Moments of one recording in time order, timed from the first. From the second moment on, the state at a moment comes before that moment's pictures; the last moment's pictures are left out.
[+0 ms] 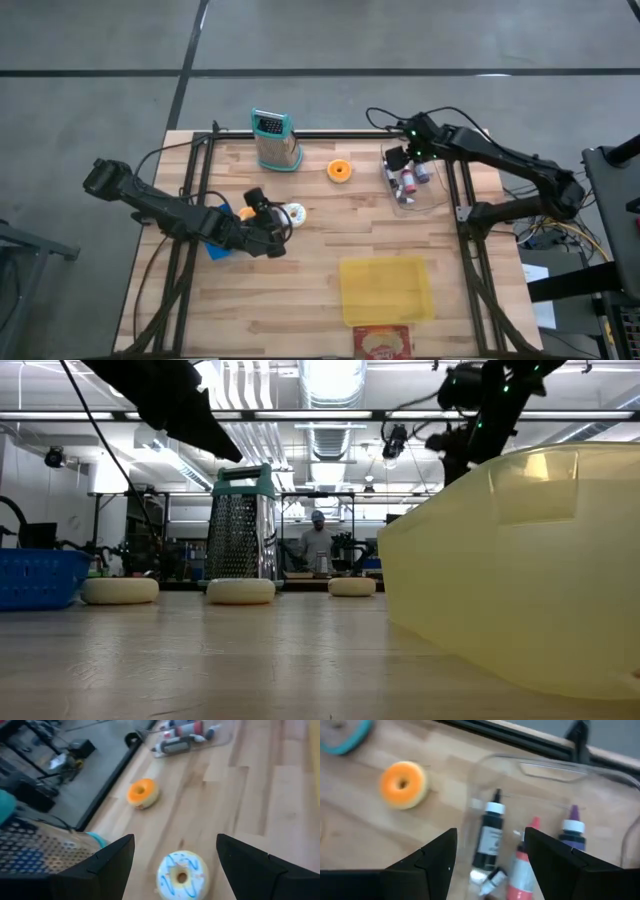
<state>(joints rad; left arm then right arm) -0.36 1.31 0.83 -0.37 -0.82 -0.24 -0.60 1.21 0.99 -0.77 0.15 0.55</state>
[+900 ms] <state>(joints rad) -0.36 1.31 0.83 -0.37 -0.88 -0.25 0.02 1.21 0.99 -0.49 0.16 0.39</state>
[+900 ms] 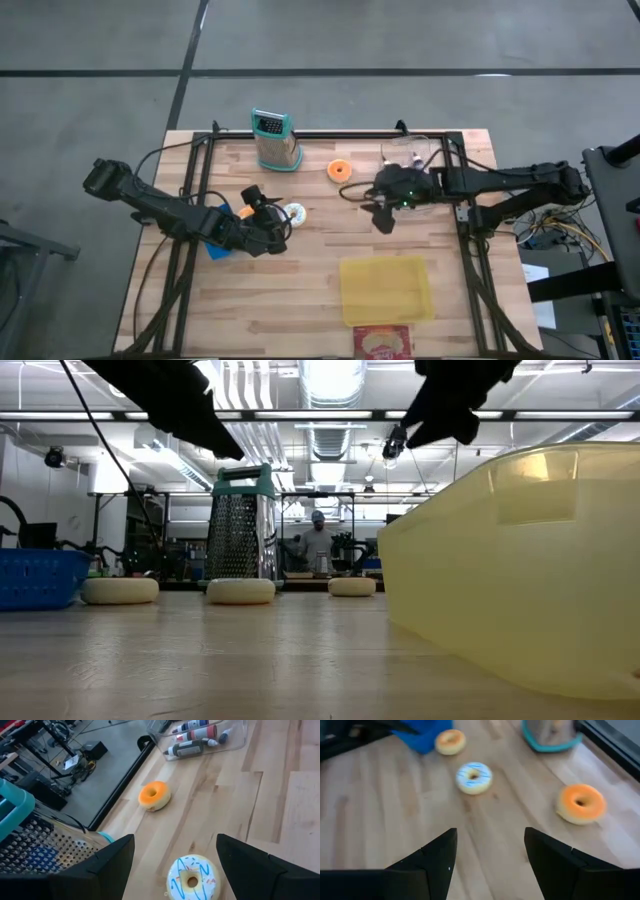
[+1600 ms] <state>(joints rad) -0.36 1.30 0.83 -0.35 -0.70 -0.29 0.41 1.21 0.99 -0.39 0.16 0.39</state>
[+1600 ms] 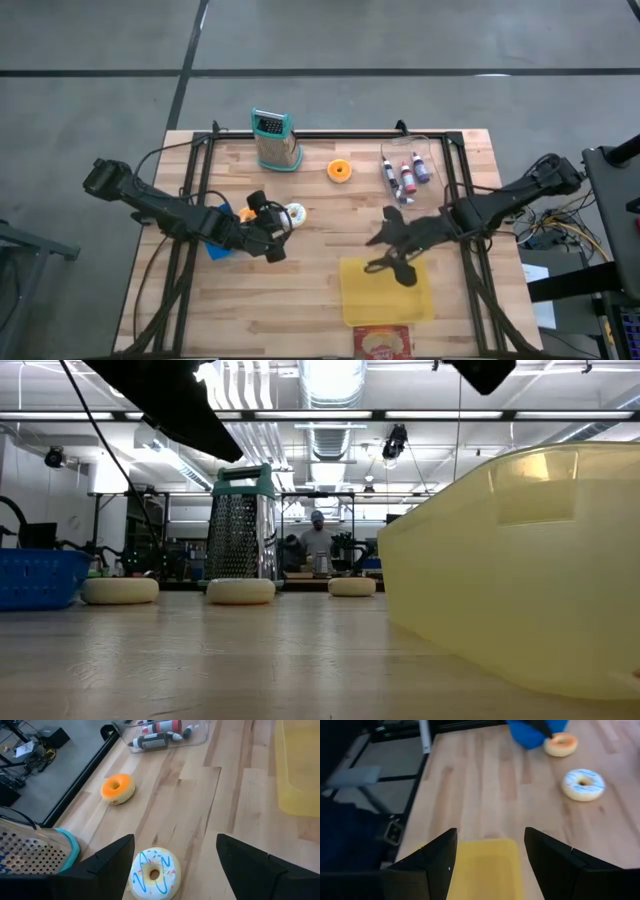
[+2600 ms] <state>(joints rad) -0.36 1.30 0.83 -0.35 -0.56 -0.31 0.79 1.81 1.38 -0.28 0.20 0.65</state>
